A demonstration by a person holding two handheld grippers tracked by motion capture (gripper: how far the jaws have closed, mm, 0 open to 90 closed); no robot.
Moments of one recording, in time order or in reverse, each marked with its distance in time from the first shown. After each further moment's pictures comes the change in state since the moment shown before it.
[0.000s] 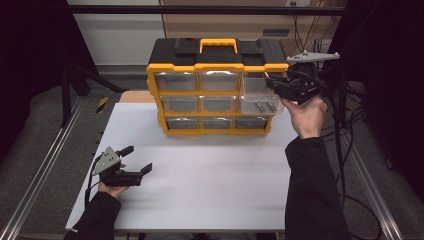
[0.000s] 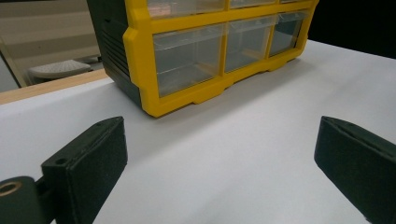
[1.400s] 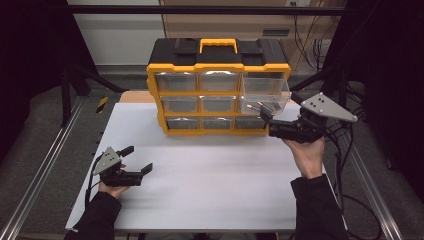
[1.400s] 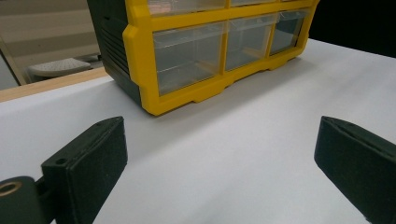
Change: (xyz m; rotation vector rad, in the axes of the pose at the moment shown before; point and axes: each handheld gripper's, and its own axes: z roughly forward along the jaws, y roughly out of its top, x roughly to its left) left arm 0.000 -0.001 0.001 0.006 0.000 -0.005; right arm 0.027 -0.079 -0.035 -0.365 0.030 -0.003
